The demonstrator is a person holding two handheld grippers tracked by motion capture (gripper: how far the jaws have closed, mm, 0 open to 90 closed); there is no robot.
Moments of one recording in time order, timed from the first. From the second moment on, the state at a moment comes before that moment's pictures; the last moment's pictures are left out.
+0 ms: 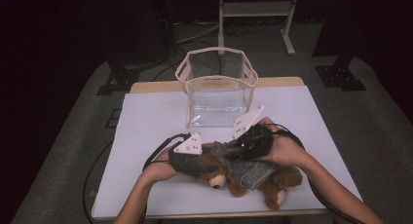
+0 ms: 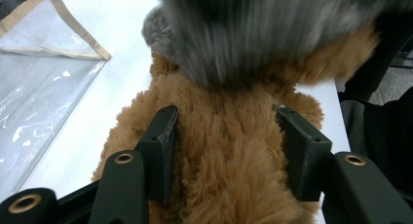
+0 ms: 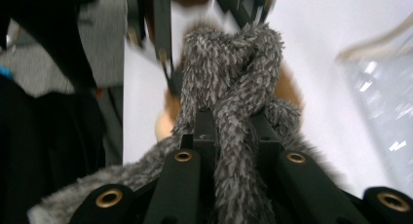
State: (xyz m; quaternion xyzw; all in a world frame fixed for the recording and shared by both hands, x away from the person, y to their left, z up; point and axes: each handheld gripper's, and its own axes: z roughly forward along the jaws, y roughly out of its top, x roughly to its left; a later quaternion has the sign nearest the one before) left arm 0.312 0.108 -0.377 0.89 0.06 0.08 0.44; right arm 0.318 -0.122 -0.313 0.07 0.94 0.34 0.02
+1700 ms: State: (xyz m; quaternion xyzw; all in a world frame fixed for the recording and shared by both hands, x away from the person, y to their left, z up) left arm 0.319 0.132 -0.385 0.88 0.09 0.06 0.46; right arm 0.328 -0.118 -0.329 0.07 0.93 0.35 0.04
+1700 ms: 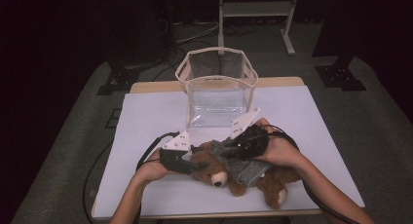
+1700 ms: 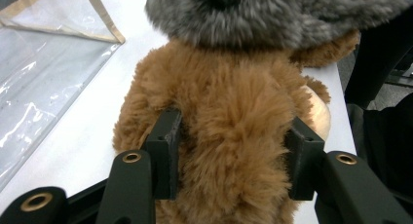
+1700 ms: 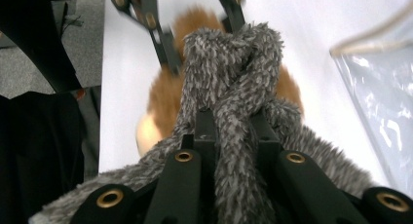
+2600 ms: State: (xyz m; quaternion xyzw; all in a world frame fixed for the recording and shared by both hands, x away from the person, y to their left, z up) left arm 0.318 0.131 -0.386 0.88 0.09 0.06 0.46; right arm 0.337 -0.083 -0.328 0.05 0.93 0.36 0.02
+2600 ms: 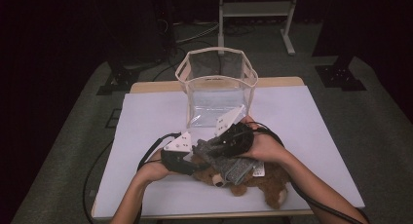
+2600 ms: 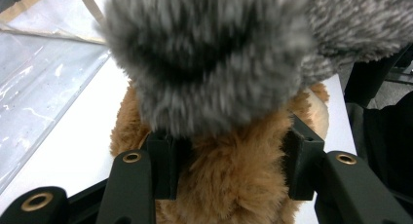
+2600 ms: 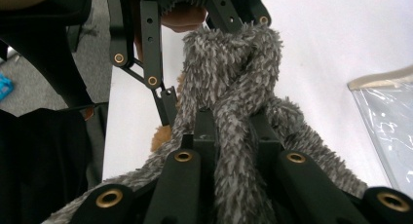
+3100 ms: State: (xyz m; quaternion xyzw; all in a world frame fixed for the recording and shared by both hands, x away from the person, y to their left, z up) left arm 0.315 0.129 -0.385 0.88 0.08 0.06 0.46; right arm 0.309 -0.159 -0.338 0.08 0.94 0.34 0.03
